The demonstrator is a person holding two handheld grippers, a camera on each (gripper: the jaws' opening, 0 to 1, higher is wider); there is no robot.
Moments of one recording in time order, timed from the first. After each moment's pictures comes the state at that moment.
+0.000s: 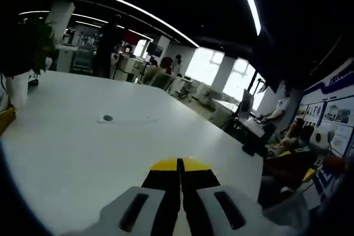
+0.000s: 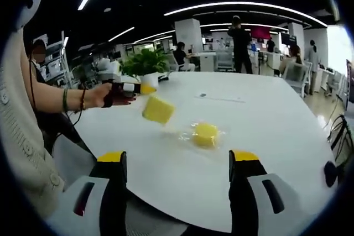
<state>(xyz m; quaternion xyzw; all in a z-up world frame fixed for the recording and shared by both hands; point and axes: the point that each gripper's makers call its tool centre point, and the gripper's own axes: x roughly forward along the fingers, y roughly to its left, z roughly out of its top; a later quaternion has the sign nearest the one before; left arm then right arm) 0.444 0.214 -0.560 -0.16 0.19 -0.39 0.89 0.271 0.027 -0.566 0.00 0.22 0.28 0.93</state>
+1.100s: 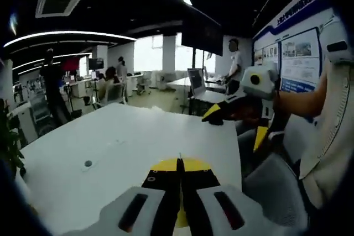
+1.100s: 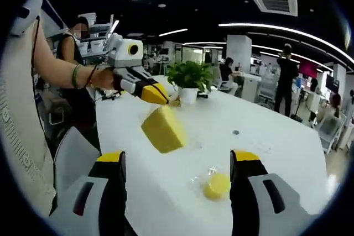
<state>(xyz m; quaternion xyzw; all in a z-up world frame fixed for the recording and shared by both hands) 0.375 0.180 -0.476 0.07 0.13 -0.55 0.82 0.344 0.109 -0.501 -0.11 0.15 0.46 0.87</state>
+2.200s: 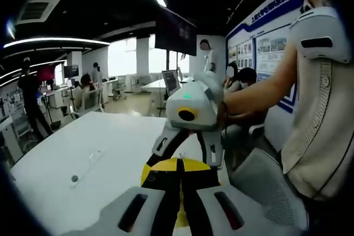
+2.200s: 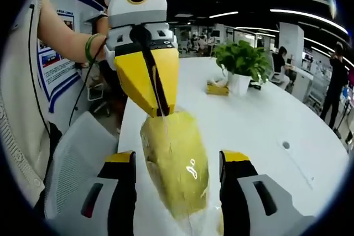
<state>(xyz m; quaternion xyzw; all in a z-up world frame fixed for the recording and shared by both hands) 0.362 0.172 -0.465 0.08 0.12 -0.64 0.76 0.372 0.218 -0.551 -0.15 0.20 0.63 0.74</state>
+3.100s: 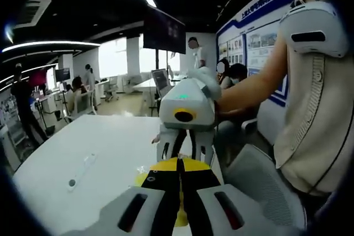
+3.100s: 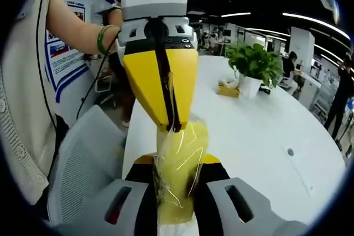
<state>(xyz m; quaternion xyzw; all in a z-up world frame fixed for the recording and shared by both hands) 0.346 0.174 -0.464 0.10 0.11 -0.66 0.74 0.349 0.220 -0.550 -0.18 0.20 0.64 0.71</state>
